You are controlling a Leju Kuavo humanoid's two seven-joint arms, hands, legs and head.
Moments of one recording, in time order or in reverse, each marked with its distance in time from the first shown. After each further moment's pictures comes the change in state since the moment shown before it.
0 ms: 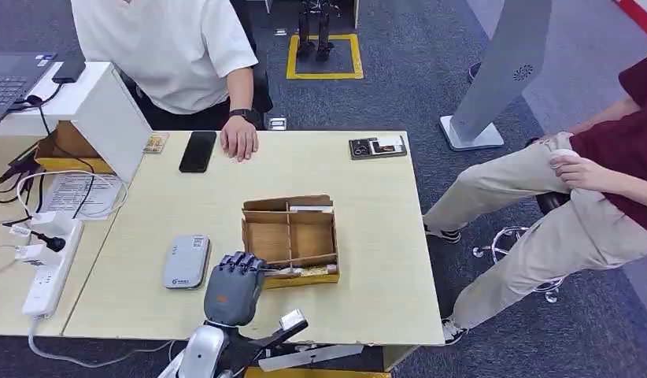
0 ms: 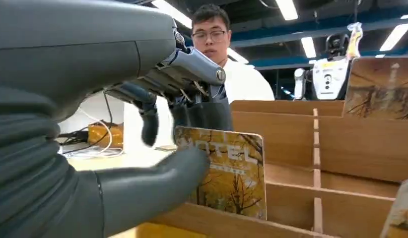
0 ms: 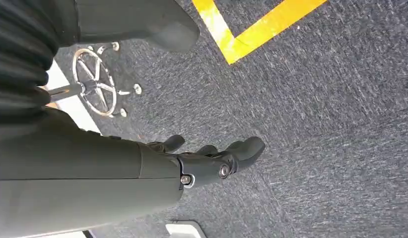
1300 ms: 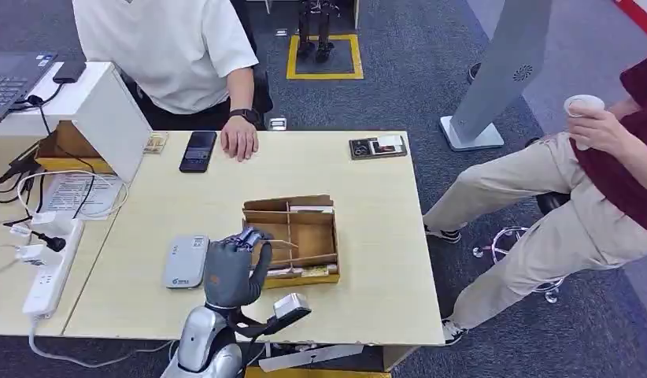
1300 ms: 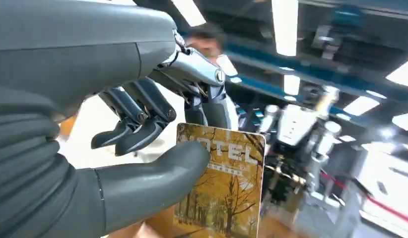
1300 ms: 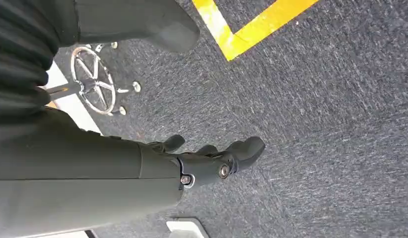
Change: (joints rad) left arm 0.007 -0.078 0.078 -0.142 0.203 0.012 -0.299; right arm 0.000 0.000 0.000 0.001 0.001 -0.010 -0.006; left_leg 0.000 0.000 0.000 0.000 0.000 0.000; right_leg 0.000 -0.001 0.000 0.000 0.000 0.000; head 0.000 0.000
